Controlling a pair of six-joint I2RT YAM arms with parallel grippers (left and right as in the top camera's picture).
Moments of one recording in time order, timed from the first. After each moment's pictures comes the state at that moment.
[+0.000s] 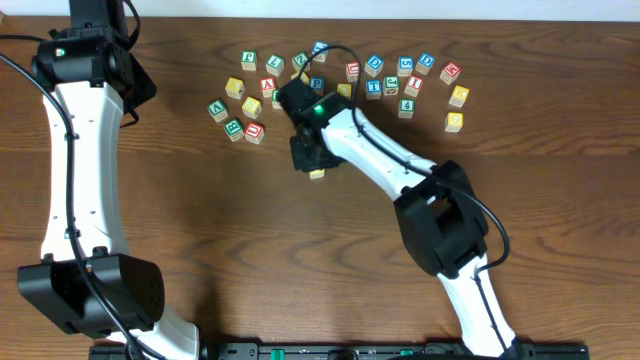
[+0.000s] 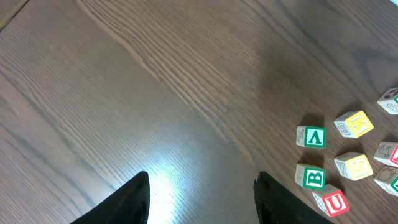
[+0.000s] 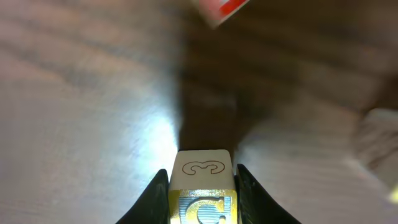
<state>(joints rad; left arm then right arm) 0.13 1.78 1.87 -1.23 -0.32 -0.51 0.65 2.33 1.92 -0.98 0.00 0.49</state>
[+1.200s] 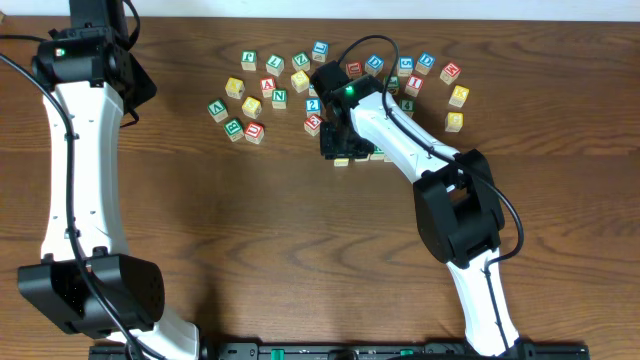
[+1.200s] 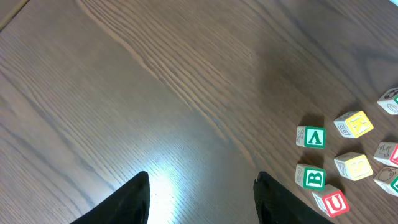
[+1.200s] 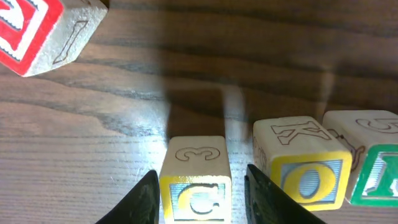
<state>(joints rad) 0.13 1.78 1.87 -1.23 -0.32 -0.51 0.54 2.33 1.92 -1.06 -0.01 0.53</state>
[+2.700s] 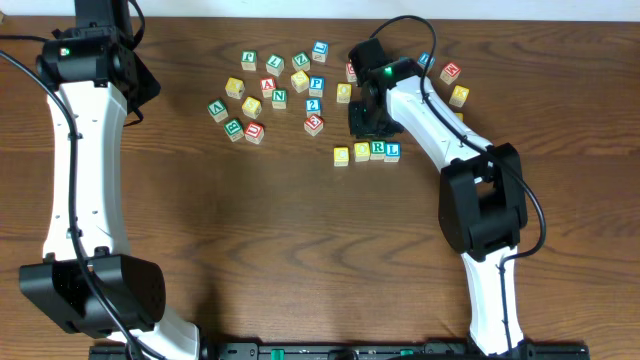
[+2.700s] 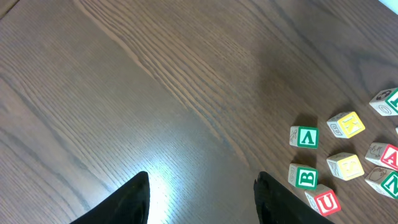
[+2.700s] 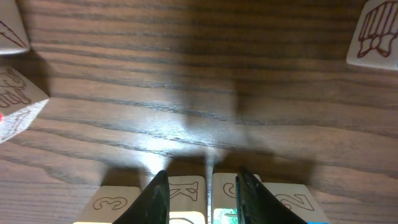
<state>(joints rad) 0.11 1.78 1.87 -1.22 -0.32 -0.54 0.41 2.31 1.92 -1.00 0.00 0.35</state>
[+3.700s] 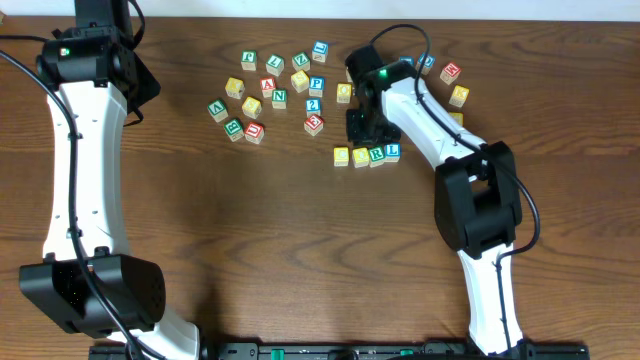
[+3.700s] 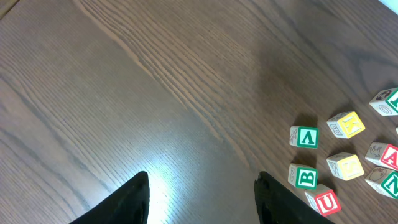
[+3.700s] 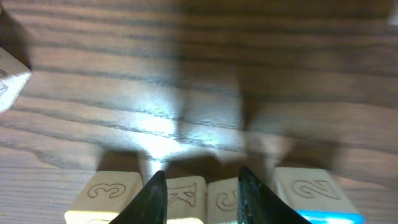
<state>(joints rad) 0.11 1.78 1.87 -1.22 -0.32 -0.54 0.41 2.33 1.94 -1.06 -0.03 0.37</state>
